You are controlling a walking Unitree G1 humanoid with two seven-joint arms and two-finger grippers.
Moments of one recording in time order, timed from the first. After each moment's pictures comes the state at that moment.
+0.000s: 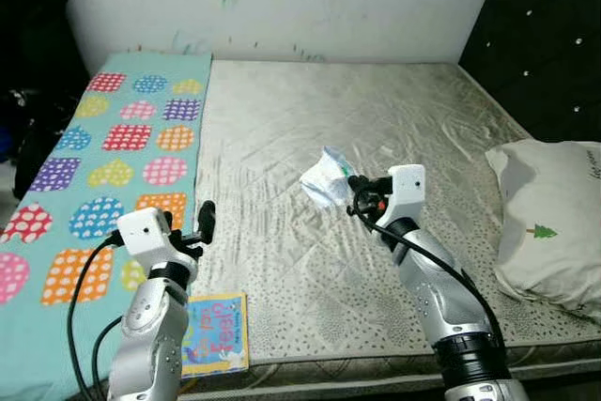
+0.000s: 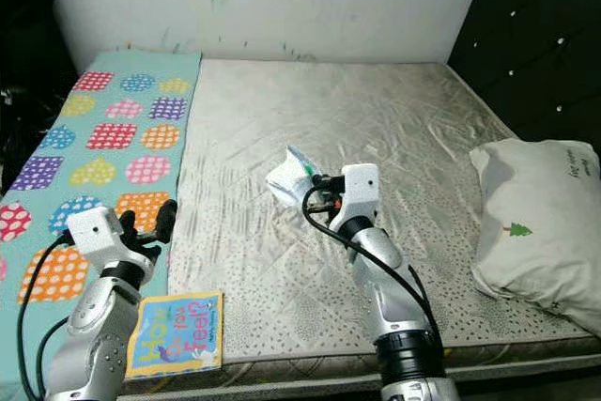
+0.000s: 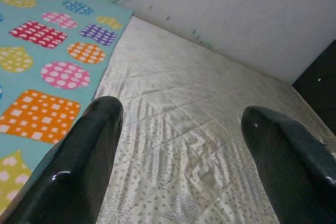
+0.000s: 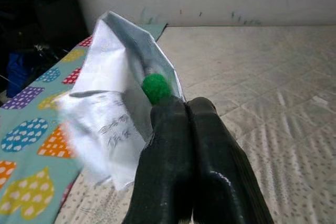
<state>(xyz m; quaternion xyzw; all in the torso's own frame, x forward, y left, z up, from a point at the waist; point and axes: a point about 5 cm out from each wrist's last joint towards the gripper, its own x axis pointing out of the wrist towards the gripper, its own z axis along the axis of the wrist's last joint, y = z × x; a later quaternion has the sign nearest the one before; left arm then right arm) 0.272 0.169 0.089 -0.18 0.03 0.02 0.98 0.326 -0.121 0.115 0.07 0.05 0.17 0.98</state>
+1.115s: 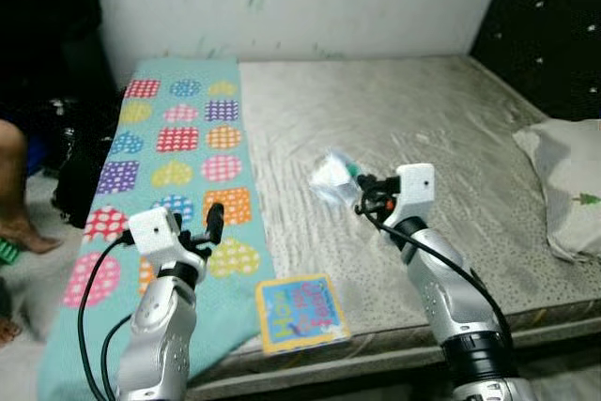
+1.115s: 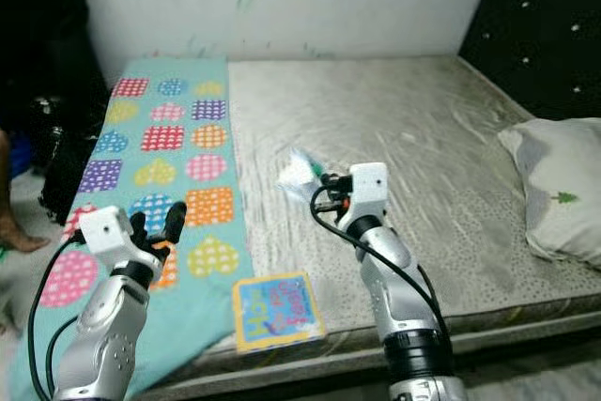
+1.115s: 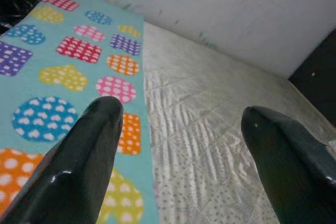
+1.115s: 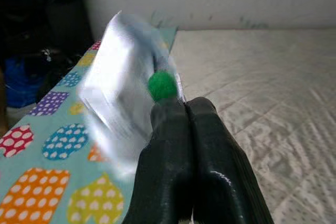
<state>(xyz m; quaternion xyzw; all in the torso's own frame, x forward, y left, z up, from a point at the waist) 0.276 0.165 0.089 -0.18 0.03 0.01 0.98 0.326 -0.125 0.116 0.06 0.04 0.16 0.98</state>
